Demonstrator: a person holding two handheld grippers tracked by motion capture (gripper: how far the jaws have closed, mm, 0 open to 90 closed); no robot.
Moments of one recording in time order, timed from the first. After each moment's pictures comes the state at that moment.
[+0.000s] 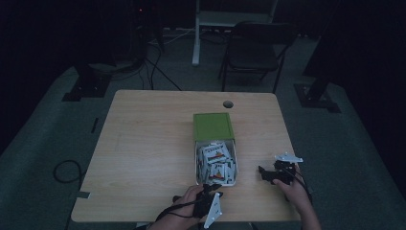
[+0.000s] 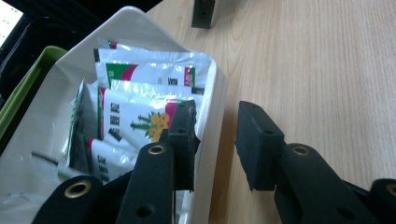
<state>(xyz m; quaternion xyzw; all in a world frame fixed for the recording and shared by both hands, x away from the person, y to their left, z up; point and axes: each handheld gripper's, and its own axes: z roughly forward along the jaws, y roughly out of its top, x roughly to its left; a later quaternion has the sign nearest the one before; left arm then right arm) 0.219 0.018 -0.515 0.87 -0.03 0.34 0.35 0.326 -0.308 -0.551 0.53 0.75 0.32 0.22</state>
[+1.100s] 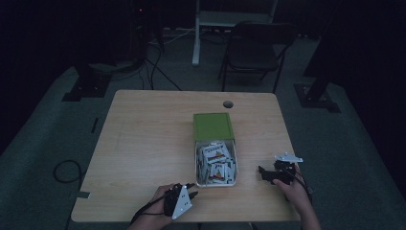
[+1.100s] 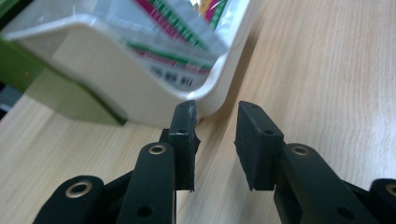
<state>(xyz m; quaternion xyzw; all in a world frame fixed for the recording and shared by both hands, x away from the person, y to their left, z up) 0.227 0.100 -0.526 0.87 0.09 0.30 0.38 0.326 -0.308 -0.551 0.53 0.75 0.32 0.22</state>
